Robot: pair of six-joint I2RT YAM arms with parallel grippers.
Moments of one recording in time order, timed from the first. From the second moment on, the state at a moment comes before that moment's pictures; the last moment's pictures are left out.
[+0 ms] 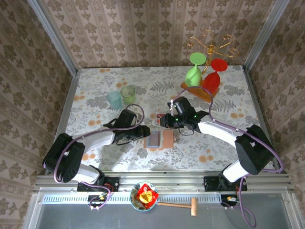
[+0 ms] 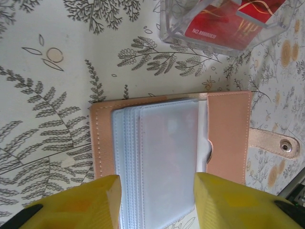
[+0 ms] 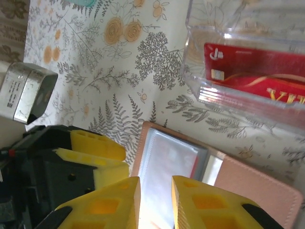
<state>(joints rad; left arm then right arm) -0.63 1.42 0.63 -0.12 0.41 -0.76 0.61 1.52 0.92 -0.21 -0.32 0.69</state>
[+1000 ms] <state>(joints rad) -0.67 1.42 0.56 -0.09 0.40 -0.82 0.67 1.58 0.91 -0.25 -0.33 0.85</state>
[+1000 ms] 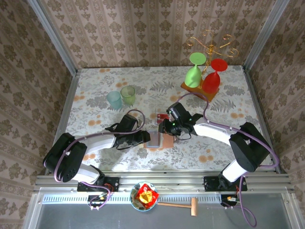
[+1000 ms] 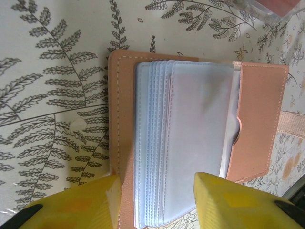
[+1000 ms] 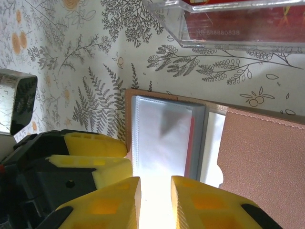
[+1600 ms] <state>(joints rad) -0.67 1.40 0.53 -0.07 0.38 -0.85 0.69 1.65 0.93 -0.27 -0.33 0.87</state>
